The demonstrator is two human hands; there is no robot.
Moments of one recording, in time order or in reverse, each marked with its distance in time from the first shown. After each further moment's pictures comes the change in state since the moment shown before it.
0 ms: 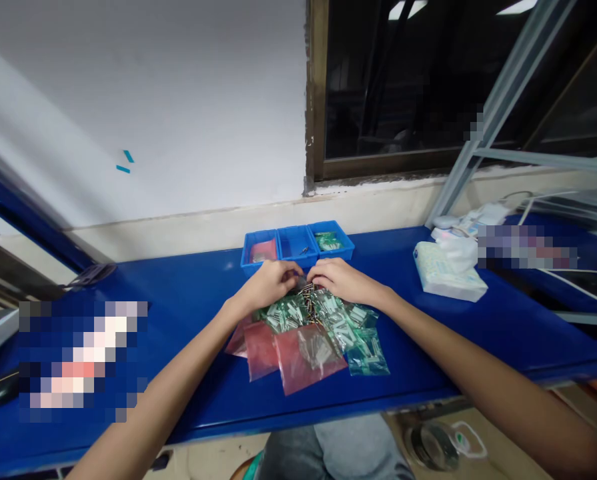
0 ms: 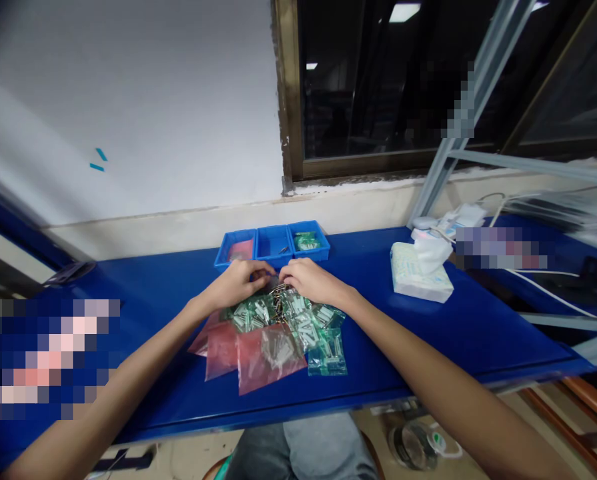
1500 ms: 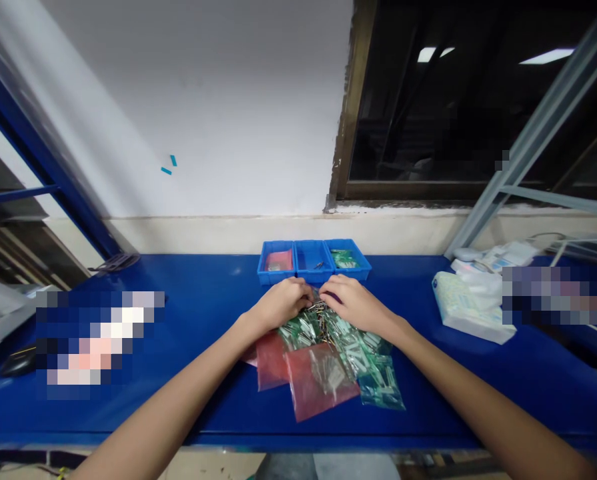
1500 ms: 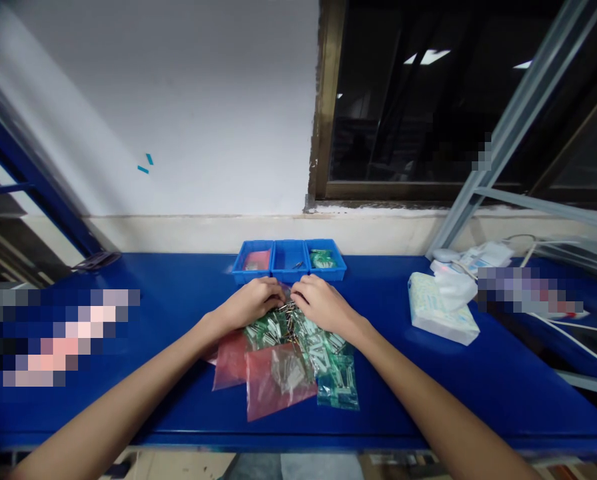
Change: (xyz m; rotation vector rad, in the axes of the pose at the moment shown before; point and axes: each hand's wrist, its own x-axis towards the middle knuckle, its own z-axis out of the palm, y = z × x) left_hand -0.011 0.002 0.010 0.153 -0.041 0.059; right_hand -0.001 -0.011 0.010 -0.126 0.087 -0.011
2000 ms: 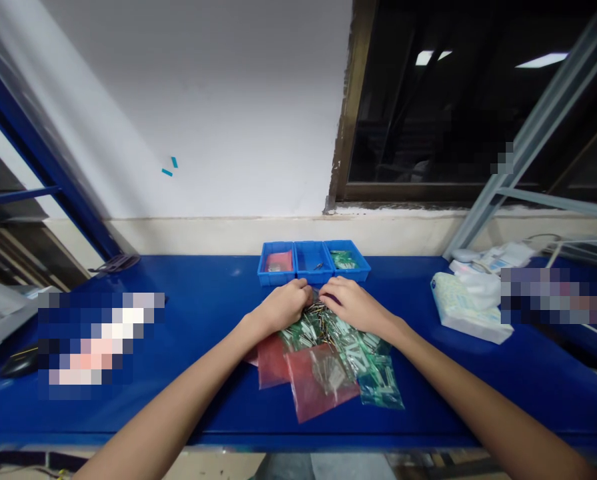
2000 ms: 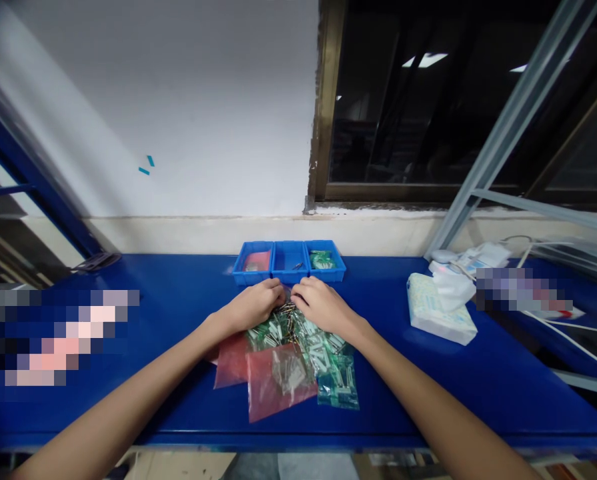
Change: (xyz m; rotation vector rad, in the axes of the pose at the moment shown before) left_hand -0.002 -0.003 0.012 0.248 -0.047 -0.029; right_hand 0.000 0.001 0.002 -0.006 0.000 0.003
